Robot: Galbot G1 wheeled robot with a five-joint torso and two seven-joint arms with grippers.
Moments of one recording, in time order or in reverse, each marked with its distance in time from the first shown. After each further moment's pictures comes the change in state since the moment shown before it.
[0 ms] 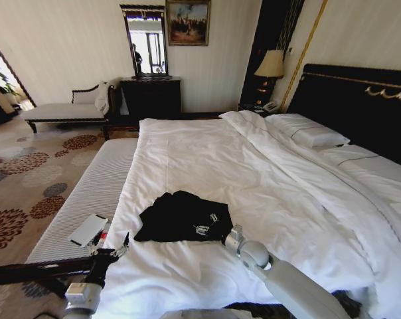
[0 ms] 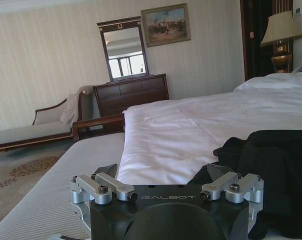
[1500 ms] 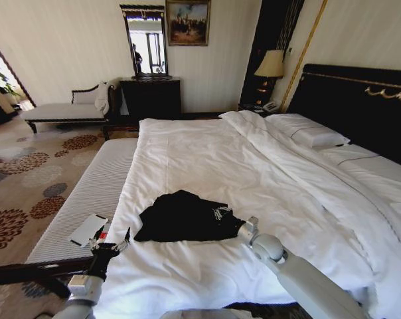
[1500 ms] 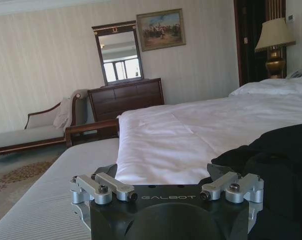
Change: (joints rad) left arm -0.098 0.075 0.033 0.011 -0.052 0.064 -0.022; right arm -0.070 -0.064 0.200 0.074 0.034 0.042 -0.008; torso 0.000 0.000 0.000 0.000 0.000
